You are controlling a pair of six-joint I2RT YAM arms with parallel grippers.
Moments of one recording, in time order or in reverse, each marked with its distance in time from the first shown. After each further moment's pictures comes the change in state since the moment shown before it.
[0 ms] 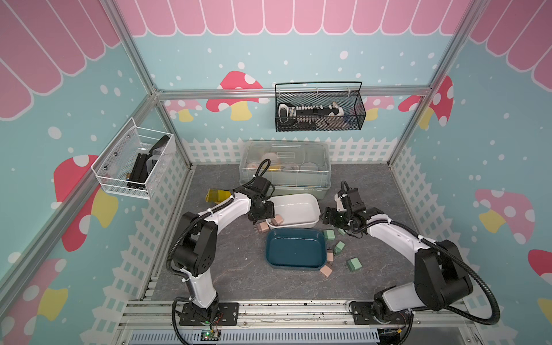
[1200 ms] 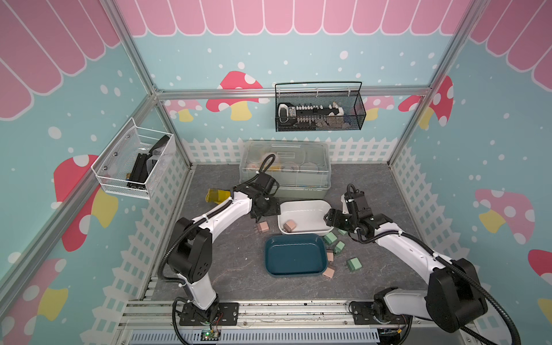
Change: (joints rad) left arm 0.010 -0.107 0.055 -0.102 -0.065 -0.038; right arm 0.012 -0.235 -0.127 -0.044 0.076 0.039
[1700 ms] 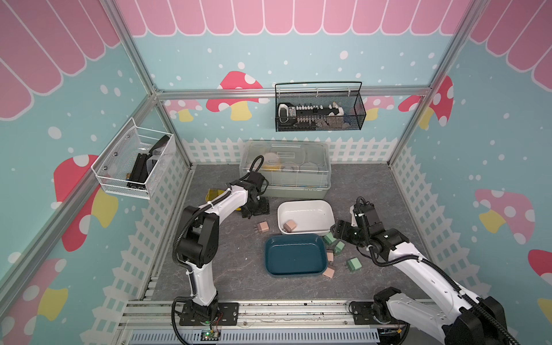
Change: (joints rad) left arm 0.087 0.192 0.054 -0.017 0.063 0.106; right arm 0.024 -0.220 -0.103 -0.148 0.019 0.072
